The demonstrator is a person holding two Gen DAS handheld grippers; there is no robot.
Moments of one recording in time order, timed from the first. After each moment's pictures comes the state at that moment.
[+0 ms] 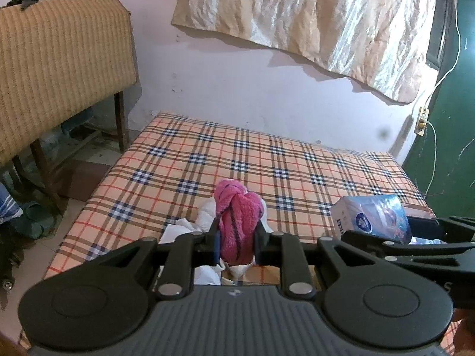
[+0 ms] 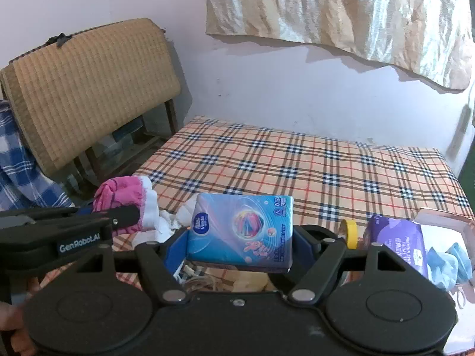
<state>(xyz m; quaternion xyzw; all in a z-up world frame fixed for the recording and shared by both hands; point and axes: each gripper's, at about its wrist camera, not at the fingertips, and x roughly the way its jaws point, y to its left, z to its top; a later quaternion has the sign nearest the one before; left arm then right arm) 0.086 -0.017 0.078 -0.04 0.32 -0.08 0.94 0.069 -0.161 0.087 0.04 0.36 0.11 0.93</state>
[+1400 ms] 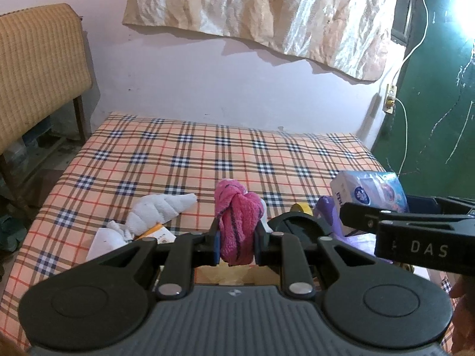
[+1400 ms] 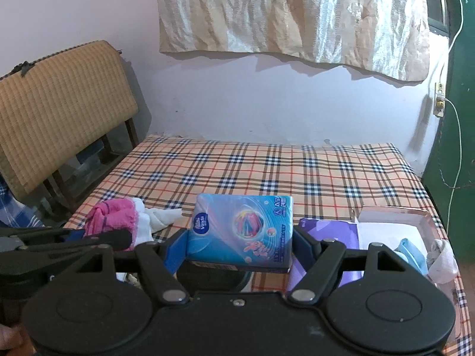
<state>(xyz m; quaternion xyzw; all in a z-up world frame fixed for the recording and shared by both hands) 0.090 -0.092 0.077 -0.01 0.33 -0.13 0.93 0.062 -0.247 0.093 0.06 0.34 0.04 0.94</state>
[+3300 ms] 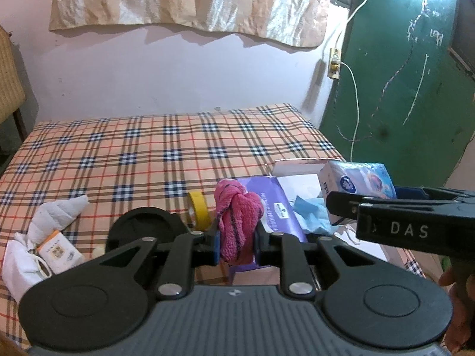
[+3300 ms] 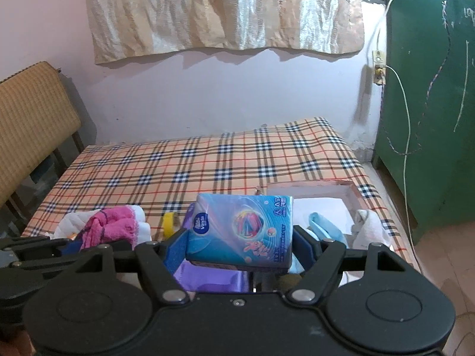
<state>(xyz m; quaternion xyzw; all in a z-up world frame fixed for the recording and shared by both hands) 0.089 -0.212 0.053 0.03 0.35 -0.22 0.91 0.037 -0.374 0.068 0.10 0.35 -0.05 0.93</state>
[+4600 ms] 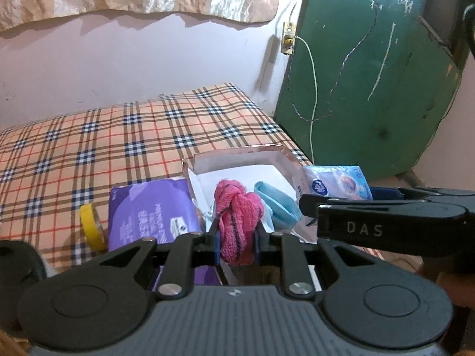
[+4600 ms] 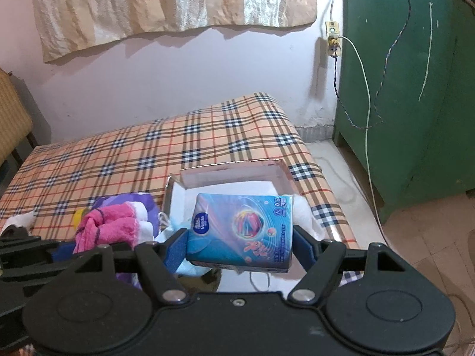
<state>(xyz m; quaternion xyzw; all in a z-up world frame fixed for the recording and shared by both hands) 0.121 -0.314 0.021 0.05 0.37 -0.30 0.88 0.053 -0.472 0.023 0.12 0.39 -0.11 0.91</state>
